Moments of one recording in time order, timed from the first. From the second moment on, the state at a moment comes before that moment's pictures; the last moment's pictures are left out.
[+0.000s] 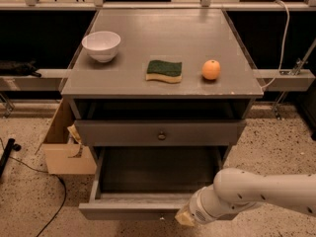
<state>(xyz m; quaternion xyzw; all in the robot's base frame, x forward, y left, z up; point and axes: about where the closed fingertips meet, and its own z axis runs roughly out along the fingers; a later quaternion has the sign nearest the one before) 0.368 -0.079 0.478 -0.42 0.87 0.23 0.12</state>
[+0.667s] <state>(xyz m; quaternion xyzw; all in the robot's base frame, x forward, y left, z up) 0.379 -0.090 0.530 -0.43 0.86 0.20 0.18</state>
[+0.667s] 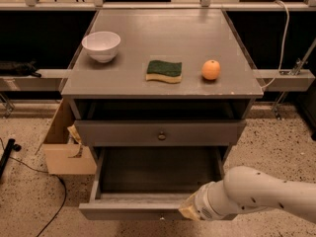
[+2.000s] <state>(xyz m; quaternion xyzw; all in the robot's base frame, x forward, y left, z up) 0.362 -0.132 0.423 -0.36 0.91 0.19 0.11</state>
